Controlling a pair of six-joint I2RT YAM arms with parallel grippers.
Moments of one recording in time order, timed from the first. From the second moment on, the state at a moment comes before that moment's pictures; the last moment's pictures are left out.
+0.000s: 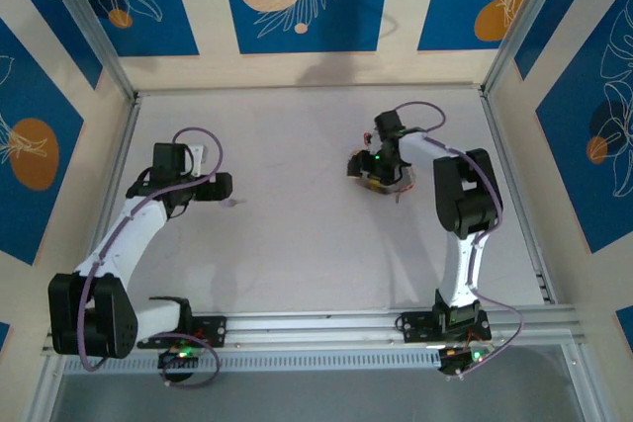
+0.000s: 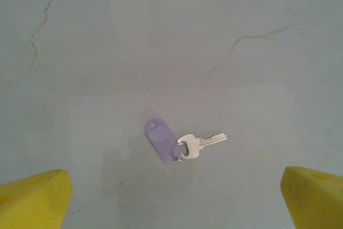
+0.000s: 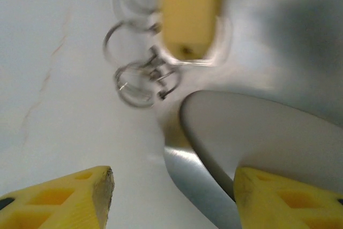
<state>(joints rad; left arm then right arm) -0.08 1.22 0.84 -0.51 0.13 -0.08 0.30 2.00 1.36 -0.62 -0.37 0.39</state>
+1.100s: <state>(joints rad) -0.12 1.28 0.84 -0.47 0.26 -0.07 0.79 1.48 0.85 -0.47 -0.36 -0.19</state>
